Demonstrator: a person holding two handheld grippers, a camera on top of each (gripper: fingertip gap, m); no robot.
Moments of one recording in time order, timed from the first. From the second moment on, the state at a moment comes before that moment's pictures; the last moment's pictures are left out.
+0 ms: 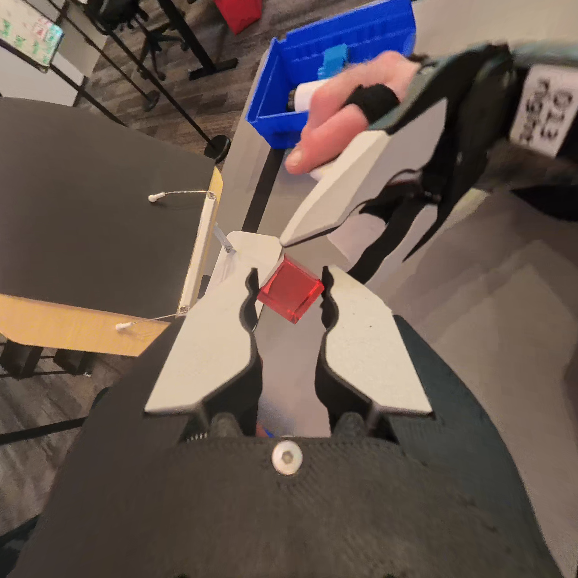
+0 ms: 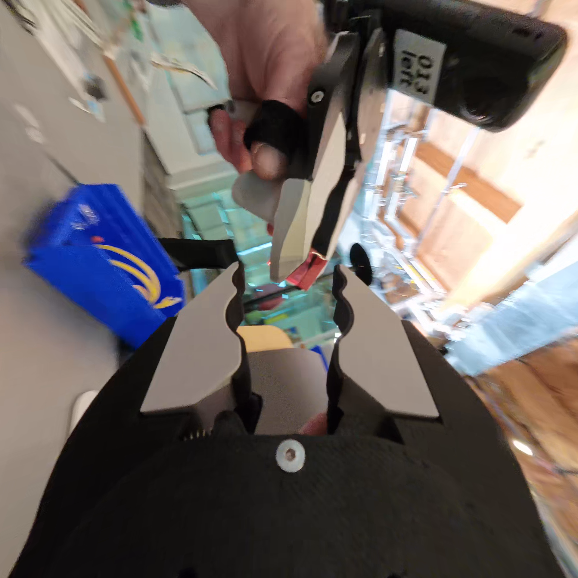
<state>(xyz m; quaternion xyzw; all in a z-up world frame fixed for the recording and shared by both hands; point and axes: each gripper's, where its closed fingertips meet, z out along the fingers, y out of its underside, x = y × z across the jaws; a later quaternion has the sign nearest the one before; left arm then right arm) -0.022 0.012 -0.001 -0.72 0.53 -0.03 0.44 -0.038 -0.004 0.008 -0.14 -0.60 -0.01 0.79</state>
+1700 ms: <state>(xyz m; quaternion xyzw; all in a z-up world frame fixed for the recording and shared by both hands) -0.045 -0.069 -0.078 -0.63 0.78 0.01 -0.05 -0.065 -0.070 -0.060 -0.08 -0.75 -0.03 0.66</state>
